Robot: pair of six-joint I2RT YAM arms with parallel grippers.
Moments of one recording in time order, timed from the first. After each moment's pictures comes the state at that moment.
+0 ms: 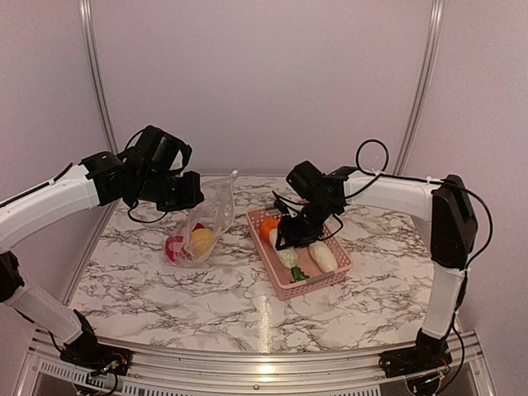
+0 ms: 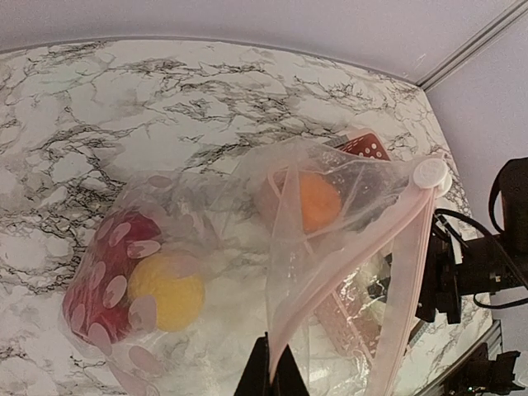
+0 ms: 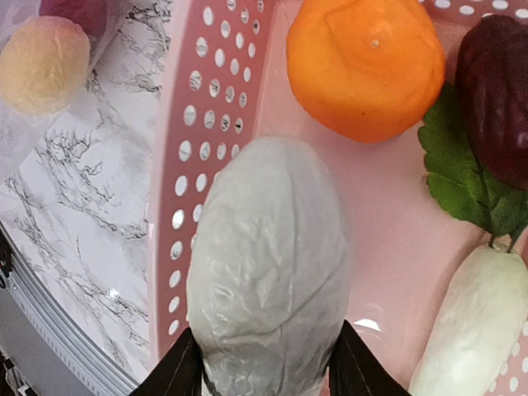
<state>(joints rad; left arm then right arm) -0.75 1.43 1.36 -0.66 -0.13 -0.64 0.72 1.94 1.55 -0.80 -0.27 0.31</state>
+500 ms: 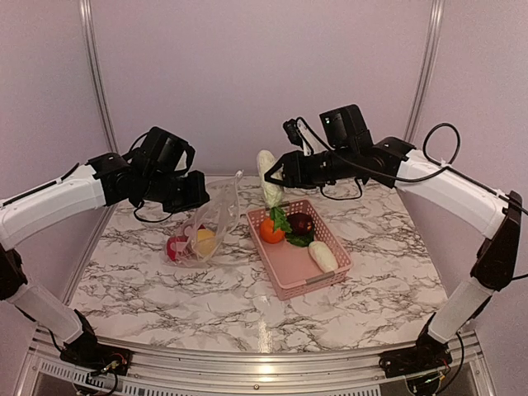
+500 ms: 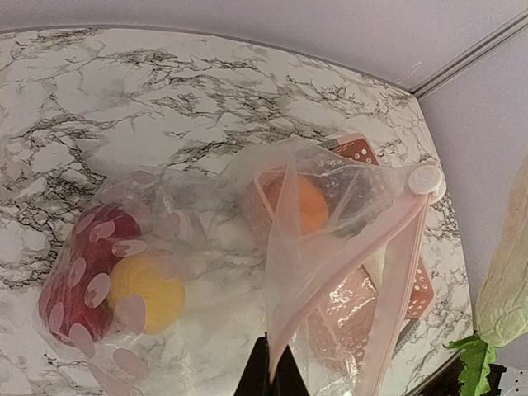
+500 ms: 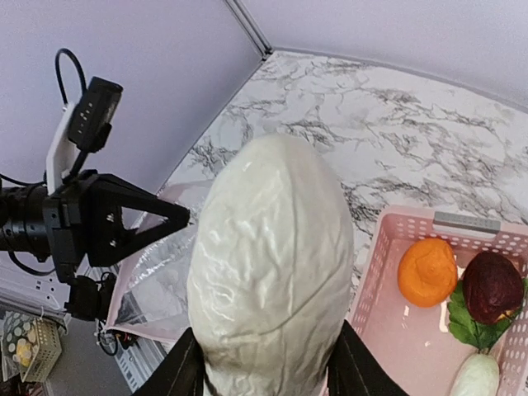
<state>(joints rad) -0.75 1.46 1.36 -0.62 -0.10 -0.70 0.75 1.61 1.60 -0.53 -0.29 0.42</state>
